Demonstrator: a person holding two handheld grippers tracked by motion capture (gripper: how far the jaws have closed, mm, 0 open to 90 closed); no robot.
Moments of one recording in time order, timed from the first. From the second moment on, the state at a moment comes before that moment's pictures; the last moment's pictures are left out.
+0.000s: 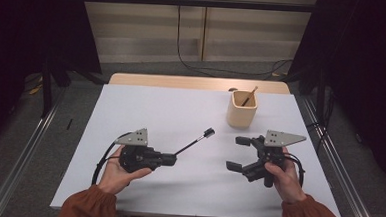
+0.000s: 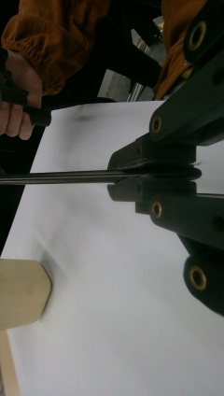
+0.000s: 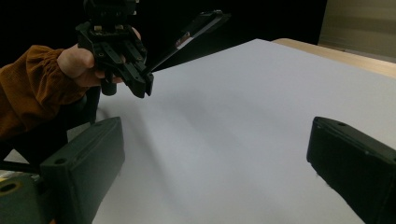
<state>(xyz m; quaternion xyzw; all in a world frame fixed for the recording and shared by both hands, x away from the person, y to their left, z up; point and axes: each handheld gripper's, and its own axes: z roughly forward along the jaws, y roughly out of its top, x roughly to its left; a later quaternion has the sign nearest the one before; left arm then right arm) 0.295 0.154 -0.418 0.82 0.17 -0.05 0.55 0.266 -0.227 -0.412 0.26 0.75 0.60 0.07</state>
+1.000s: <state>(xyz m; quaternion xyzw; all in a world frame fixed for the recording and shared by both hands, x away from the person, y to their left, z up) 0.303 0.129 -0.426 0.78 0.15 0.00 0.61 0.277 -0.197 -0.402 0.26 0.74 0.62 0.05</state>
